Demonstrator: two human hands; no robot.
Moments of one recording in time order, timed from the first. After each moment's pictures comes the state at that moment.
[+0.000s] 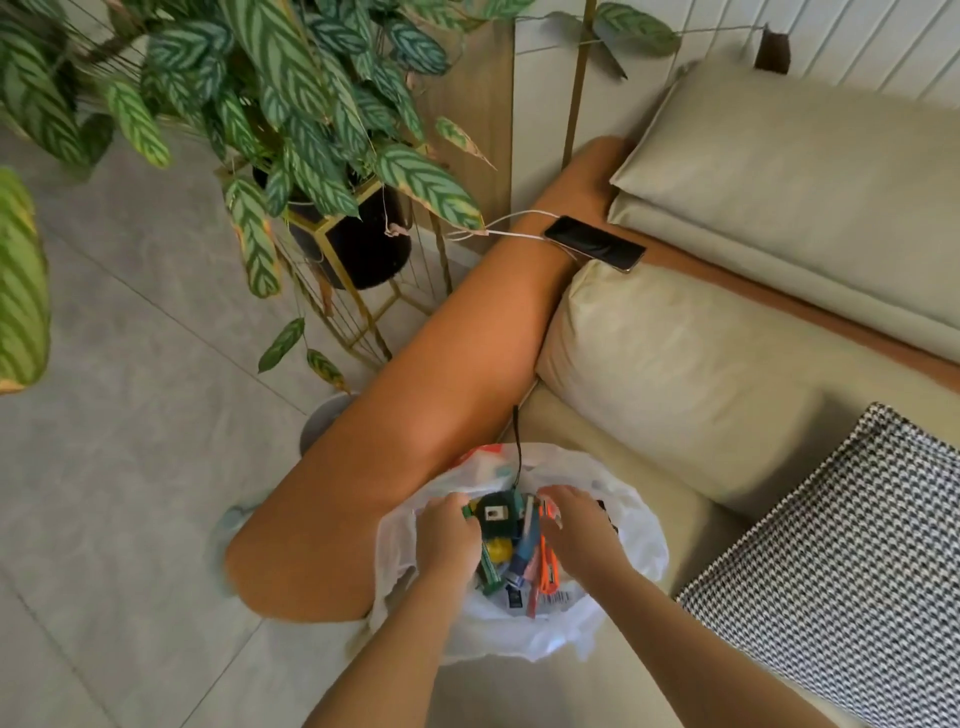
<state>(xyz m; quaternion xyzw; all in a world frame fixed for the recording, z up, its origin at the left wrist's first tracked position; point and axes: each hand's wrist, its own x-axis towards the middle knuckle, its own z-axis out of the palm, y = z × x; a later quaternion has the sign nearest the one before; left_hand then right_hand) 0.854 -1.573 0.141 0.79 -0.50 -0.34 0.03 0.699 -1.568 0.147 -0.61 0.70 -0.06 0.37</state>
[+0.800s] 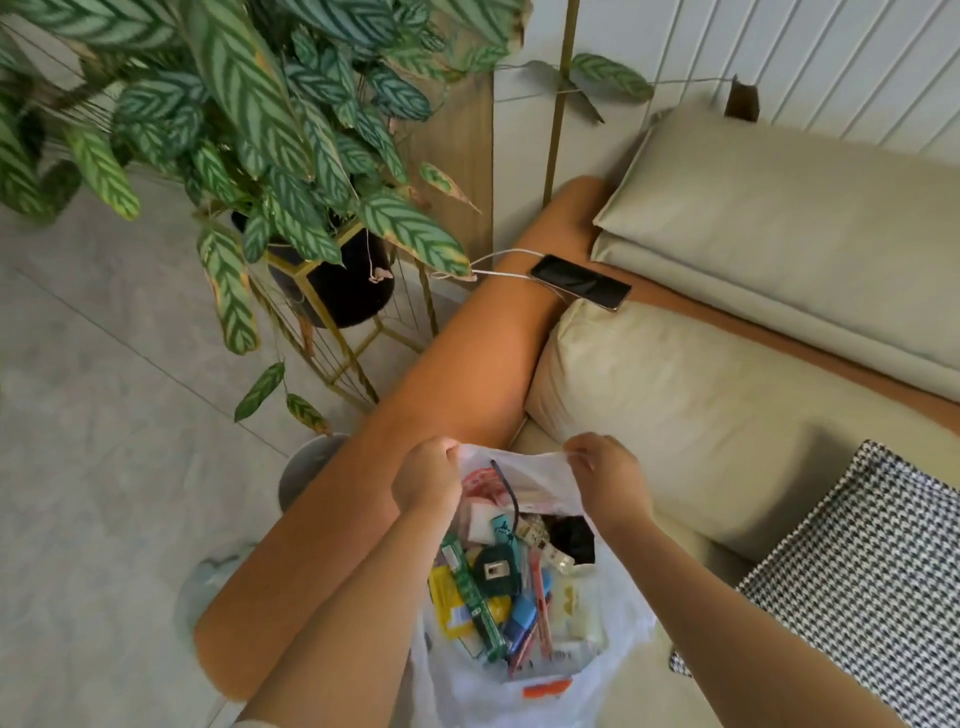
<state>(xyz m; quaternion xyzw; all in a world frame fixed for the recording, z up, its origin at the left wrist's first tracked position) 0.864 -1.690 0.163 0.76 -0.59 -0.24 0.10 0.671 -1.657 0.176 -0.56 0.77 -0.18 0.25</state>
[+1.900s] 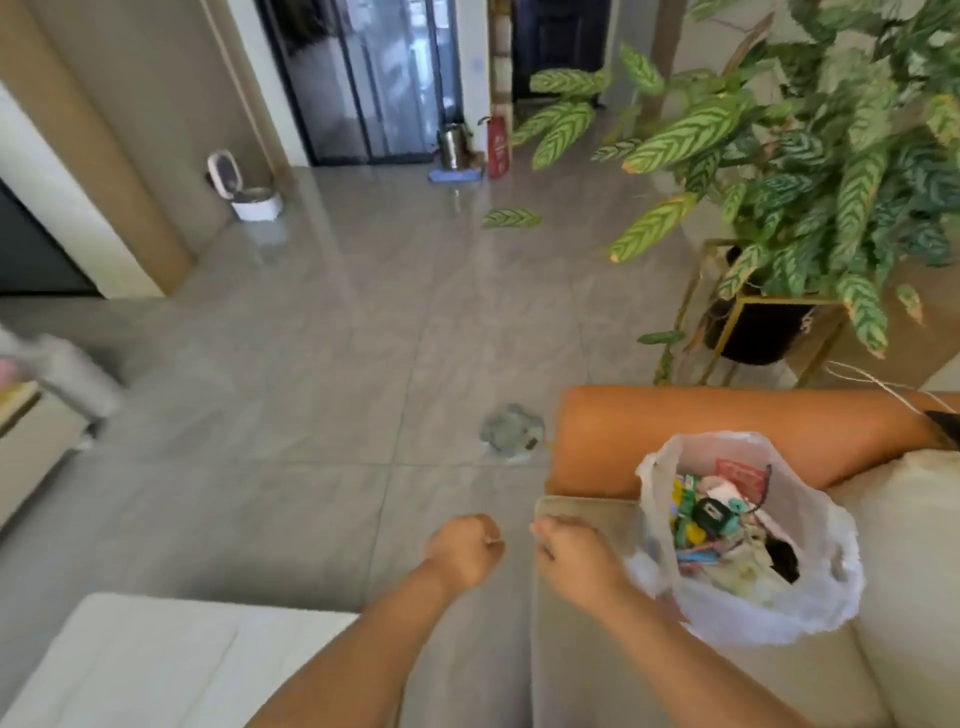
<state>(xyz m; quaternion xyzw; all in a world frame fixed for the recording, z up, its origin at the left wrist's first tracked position) 0.890 -1.161 0.303 0.90 -0.28 -0.29 0.16 0.790 -1.293 0.282 -0.96 0.20 0.08 0.18</state>
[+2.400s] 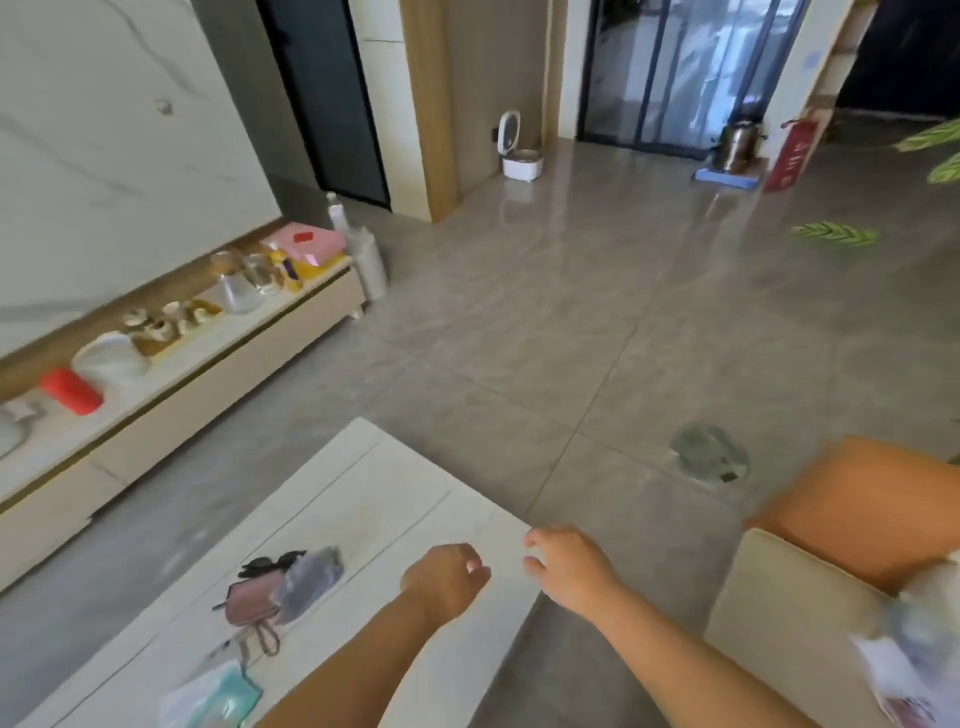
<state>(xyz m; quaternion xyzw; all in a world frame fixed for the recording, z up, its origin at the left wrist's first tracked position) 0.842 -0.803 0.277 0.94 0.00 -0.26 0.21 0.846 -0.984 0.276 -0.96 -0.05 0.17 0.20</state>
